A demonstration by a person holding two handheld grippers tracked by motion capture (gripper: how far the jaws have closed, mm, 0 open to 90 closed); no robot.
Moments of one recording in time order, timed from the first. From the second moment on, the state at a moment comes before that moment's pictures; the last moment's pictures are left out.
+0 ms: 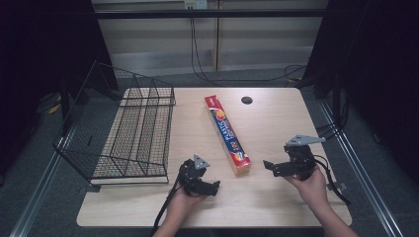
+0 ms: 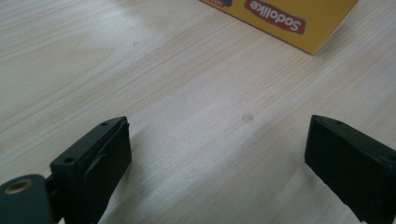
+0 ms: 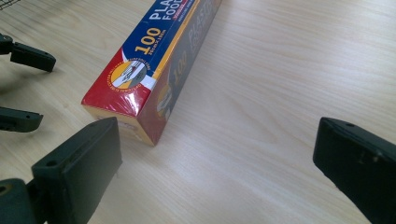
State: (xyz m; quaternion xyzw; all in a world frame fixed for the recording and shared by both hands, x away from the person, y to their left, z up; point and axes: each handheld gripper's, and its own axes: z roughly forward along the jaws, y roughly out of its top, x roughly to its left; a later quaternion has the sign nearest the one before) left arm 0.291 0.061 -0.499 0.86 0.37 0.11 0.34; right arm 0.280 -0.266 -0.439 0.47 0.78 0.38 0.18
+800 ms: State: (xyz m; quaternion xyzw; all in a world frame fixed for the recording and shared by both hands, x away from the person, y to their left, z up) left arm 0.310 0.044 -0.451 0.84 0.40 0.08 0.37; right arm 0.262 -0.296 -0.443 0.46 0.78 0.38 0.19
